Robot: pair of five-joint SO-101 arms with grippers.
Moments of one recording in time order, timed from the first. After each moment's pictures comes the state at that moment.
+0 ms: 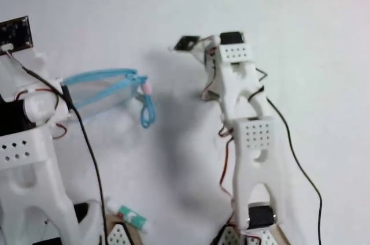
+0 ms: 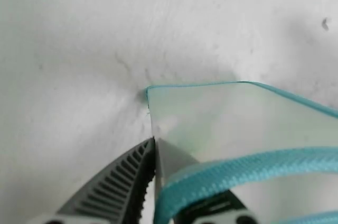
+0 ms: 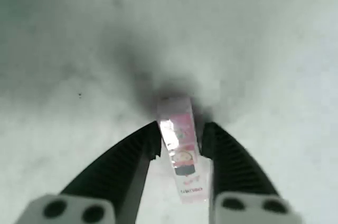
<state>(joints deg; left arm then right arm) -19.6 -35.7 13.9 91.3 5.5 -10.9 56.0 -53.9 97.2 55.6</state>
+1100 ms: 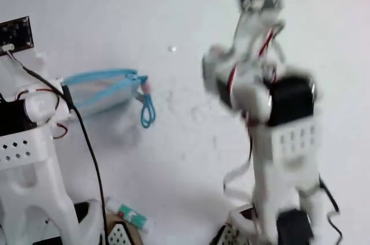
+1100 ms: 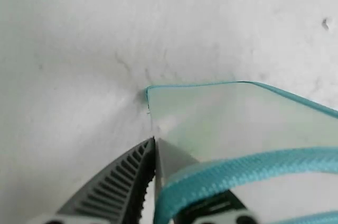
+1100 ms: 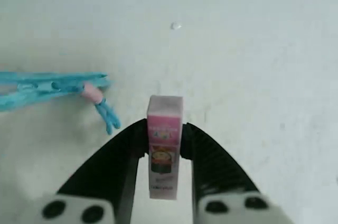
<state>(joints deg) -19.6 -35.7 13.9 91.3 5.5 -23.7 -26.2 -15.2 98.3 -5.6</state>
